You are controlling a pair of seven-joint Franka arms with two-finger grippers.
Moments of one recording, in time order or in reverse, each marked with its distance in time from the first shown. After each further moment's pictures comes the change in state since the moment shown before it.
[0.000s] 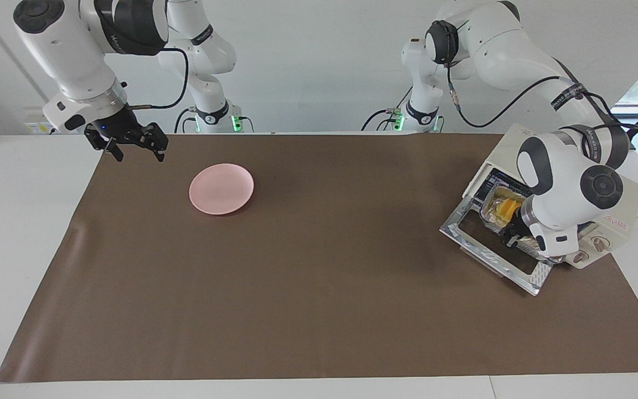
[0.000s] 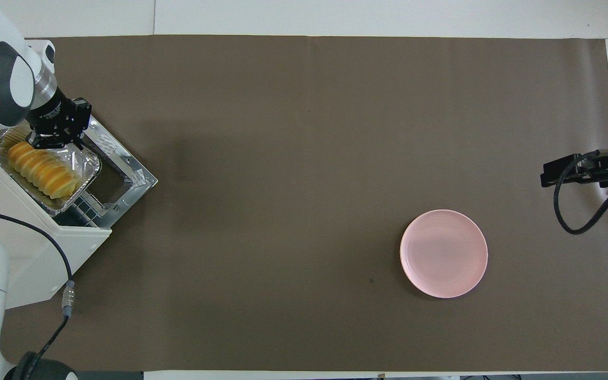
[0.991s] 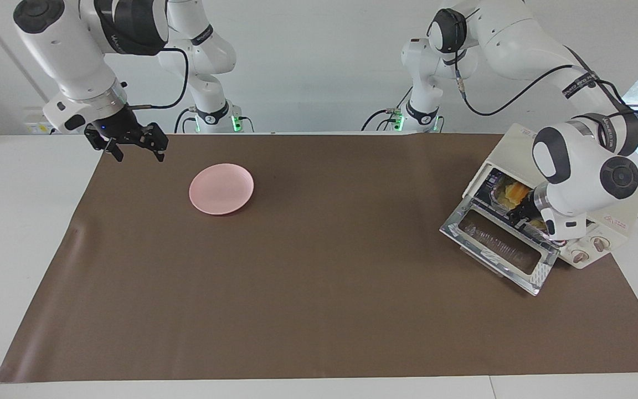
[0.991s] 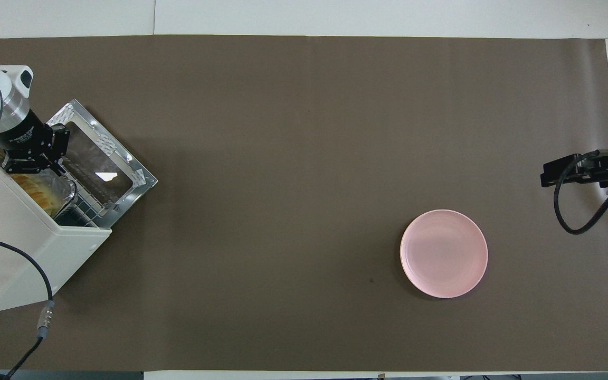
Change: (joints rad) left arm 0.006 -0.095 0.031 -0.146 0.043 -0.037 0.111; right arm 0.000 0.000 0.000 0.000 0.000 0.000 0.000
